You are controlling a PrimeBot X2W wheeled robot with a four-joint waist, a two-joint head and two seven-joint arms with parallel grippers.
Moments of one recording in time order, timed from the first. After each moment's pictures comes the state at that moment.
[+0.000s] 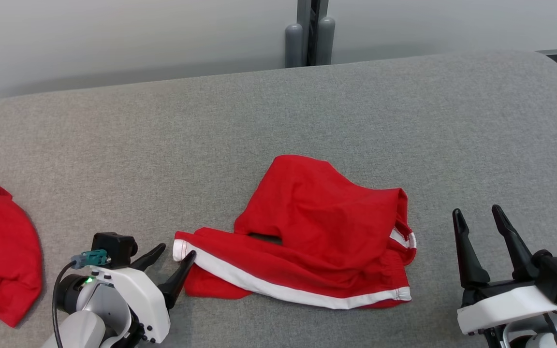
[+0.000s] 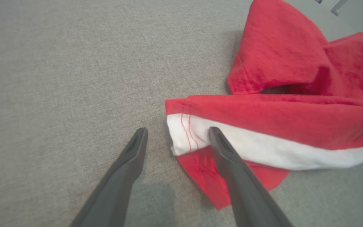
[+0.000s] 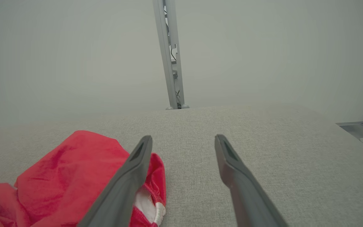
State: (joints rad) left arm -0.27 0.37 -0.50 0.39 -0.67 -0.11 0.13; right arm -0.04 -0.08 0.06 0.06 0.23 0.13 -0.17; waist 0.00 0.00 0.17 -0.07
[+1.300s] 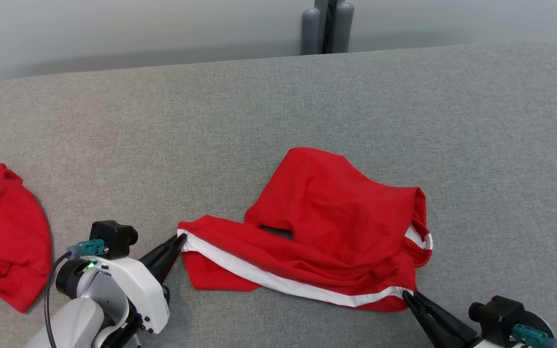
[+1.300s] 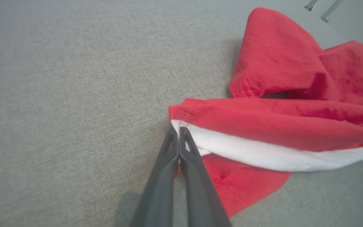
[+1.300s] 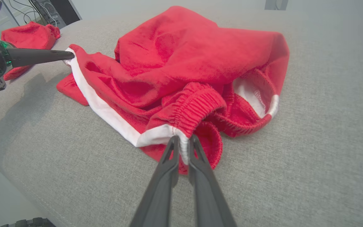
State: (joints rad) left arm -0.36 0.43 -0.65 0.41 -0.78 -0.13 0.04; right arm 0.05 -0.40 0.48 -0.03 0.45 0.13 -0.02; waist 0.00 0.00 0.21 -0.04
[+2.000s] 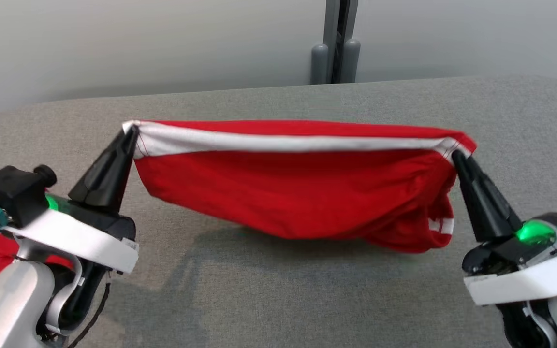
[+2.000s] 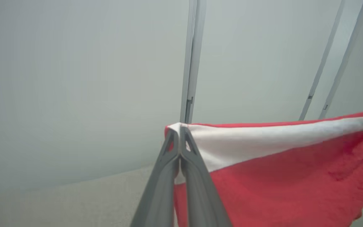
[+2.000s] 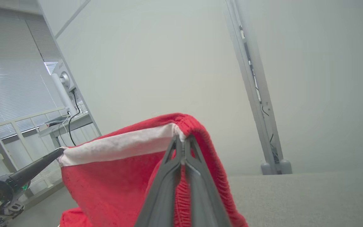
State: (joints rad) left arm -0.33 0.55 -0.45 -0.10 -0.78 0.09 -0.07; right arm -0.15 -0.34 0.34 -0.18 0.75 0.13 -0.19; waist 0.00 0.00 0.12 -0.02
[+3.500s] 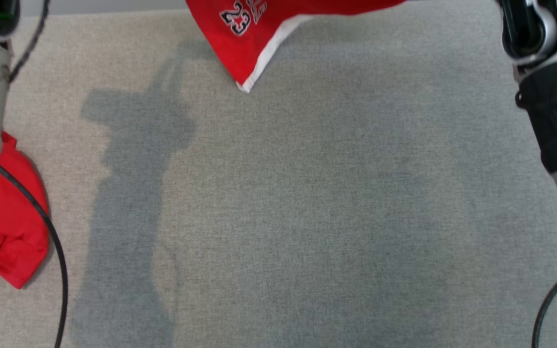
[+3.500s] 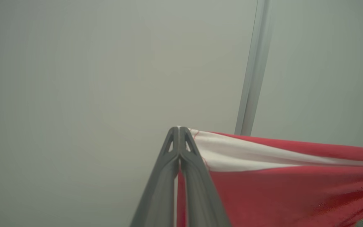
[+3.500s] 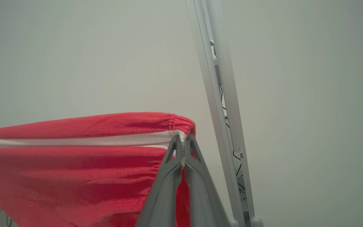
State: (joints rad) left arm -1.34 0.31 -0.43 0.78 -0.75 -0.10 -0.14; right arm -1.31 -0.14 0.38 0.85 0.66 0.13 -0.25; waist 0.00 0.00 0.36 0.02
